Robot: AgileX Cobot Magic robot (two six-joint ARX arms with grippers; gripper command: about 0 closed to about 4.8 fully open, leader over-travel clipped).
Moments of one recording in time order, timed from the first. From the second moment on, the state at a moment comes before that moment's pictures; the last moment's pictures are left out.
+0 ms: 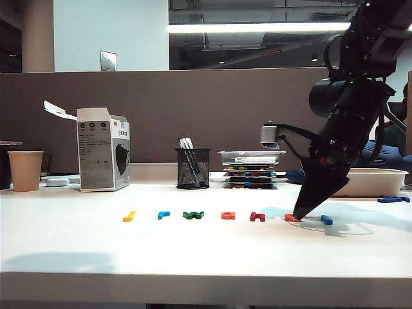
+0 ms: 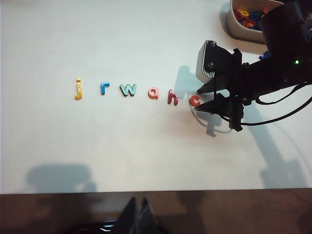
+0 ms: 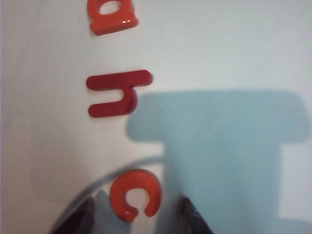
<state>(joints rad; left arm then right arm) -1.31 1.29 1.60 -1.30 -0.66 -1.13 0.23 1.99 1.38 -0.76 -0.48 -0.97</state>
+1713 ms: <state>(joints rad) -1.31 1.29 1.60 -1.30 -0.66 -1.13 0.24 1.99 1.39 -0.75 -0.48 -0.95</state>
